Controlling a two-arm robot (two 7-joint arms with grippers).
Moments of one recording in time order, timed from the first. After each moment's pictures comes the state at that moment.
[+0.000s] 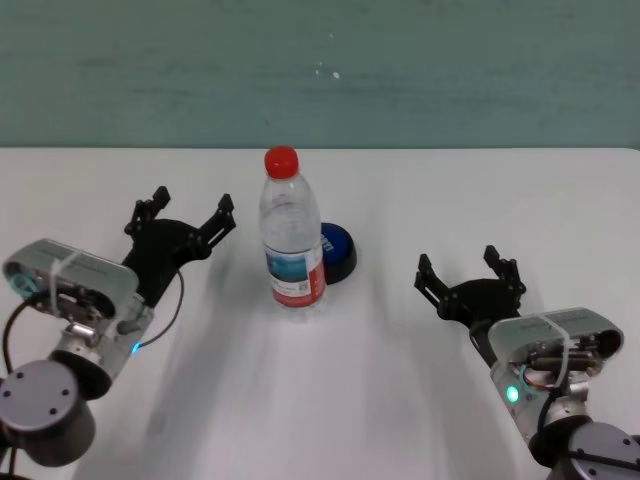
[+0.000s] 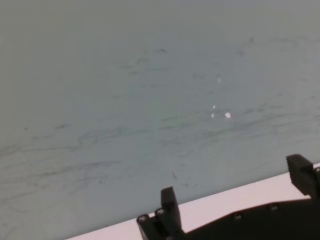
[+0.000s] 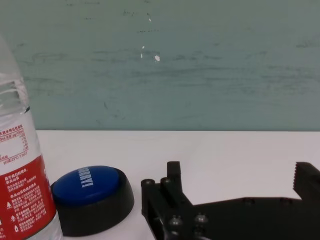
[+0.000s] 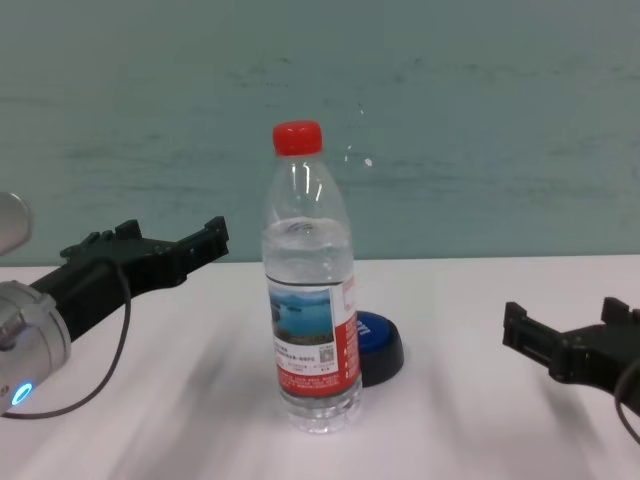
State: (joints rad) left arm -0.11 0.20 0.15 -1.46 -0.06 -0.14 -0.20; right arm -0.06 0.16 -0.26 -1.64 0.19 -0.04 -0.06
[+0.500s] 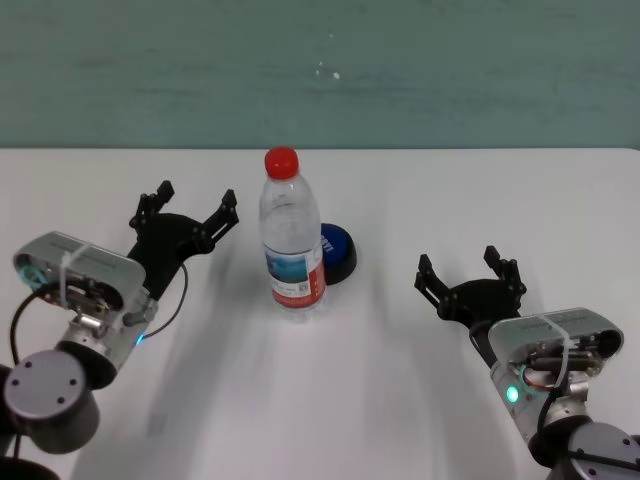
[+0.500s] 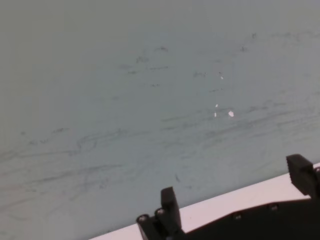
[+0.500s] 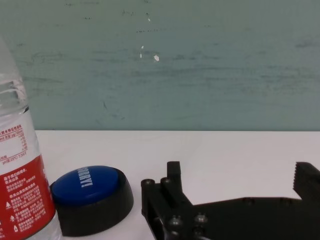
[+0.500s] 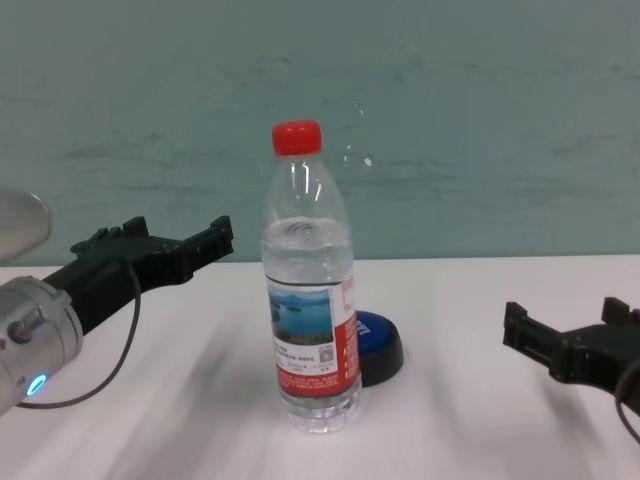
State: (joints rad) left arm -0.16 0.19 0.16 -1.40 -0.04 -0.16 -0.20; right arm -0.06 0.16 -0.26 -1.64 0.19 -0.04 -0.06
